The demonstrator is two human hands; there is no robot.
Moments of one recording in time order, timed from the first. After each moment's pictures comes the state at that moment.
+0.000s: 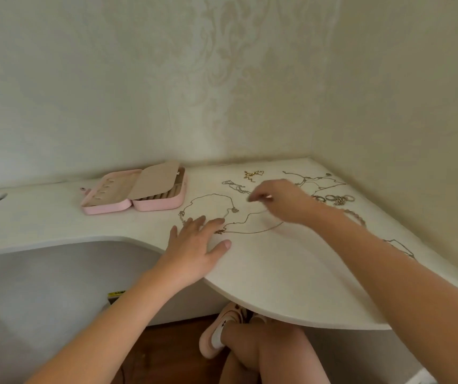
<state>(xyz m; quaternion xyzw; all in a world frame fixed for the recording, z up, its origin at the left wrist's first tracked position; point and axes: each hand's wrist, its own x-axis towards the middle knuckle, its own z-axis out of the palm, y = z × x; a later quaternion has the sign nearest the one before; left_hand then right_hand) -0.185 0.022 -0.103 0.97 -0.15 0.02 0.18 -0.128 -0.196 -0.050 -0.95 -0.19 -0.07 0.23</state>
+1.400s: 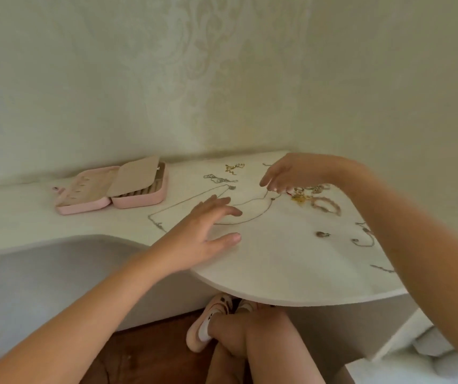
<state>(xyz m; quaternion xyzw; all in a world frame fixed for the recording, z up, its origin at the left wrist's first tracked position) -0.192 0.009 -0.073 0.89 -0.33 0.00 0.30 -0.145 -0.242 0.010 -0.97 -0.11 0.12 0.19</state>
